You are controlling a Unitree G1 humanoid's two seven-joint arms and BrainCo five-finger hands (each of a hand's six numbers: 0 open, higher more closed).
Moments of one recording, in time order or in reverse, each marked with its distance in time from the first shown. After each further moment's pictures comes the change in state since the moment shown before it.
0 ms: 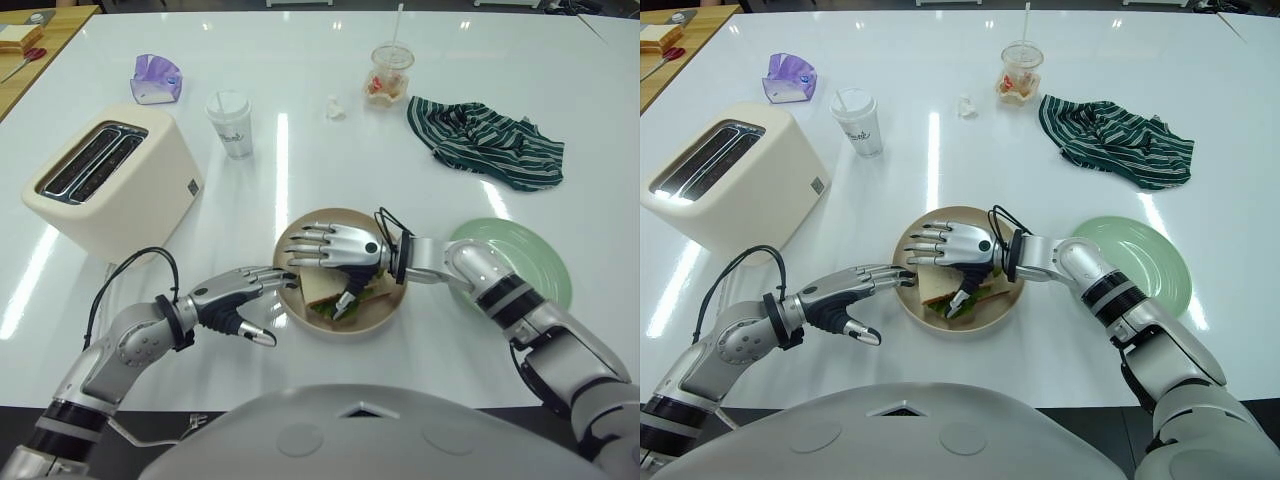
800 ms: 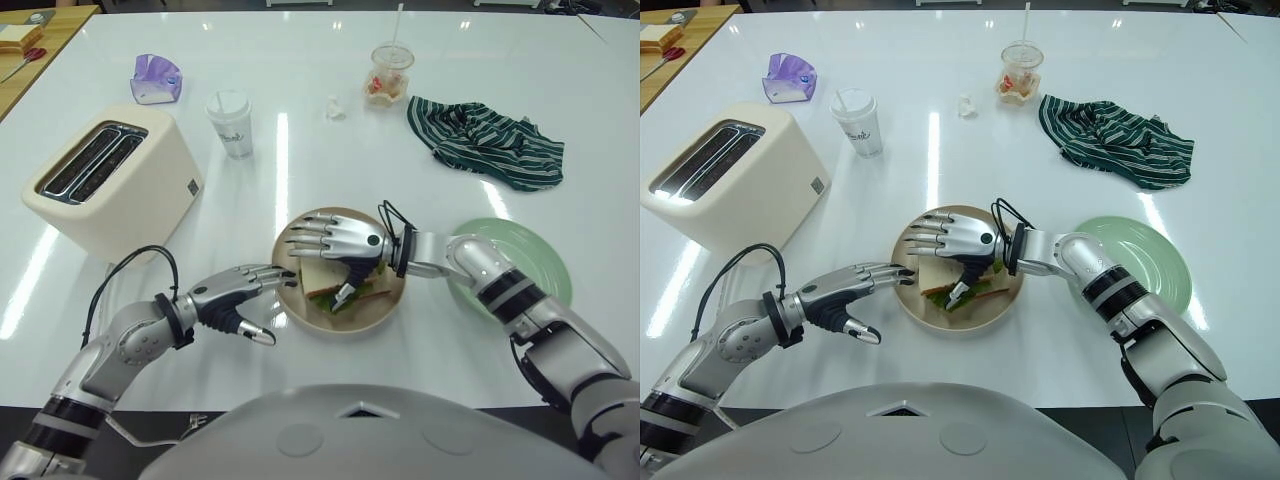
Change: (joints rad) left arm -0.018 0.009 0.003 0.000 0.008 0.007 0.055; right arm -0.025 -0.004 -0.014 -0.007 0.035 0.011 -0.036
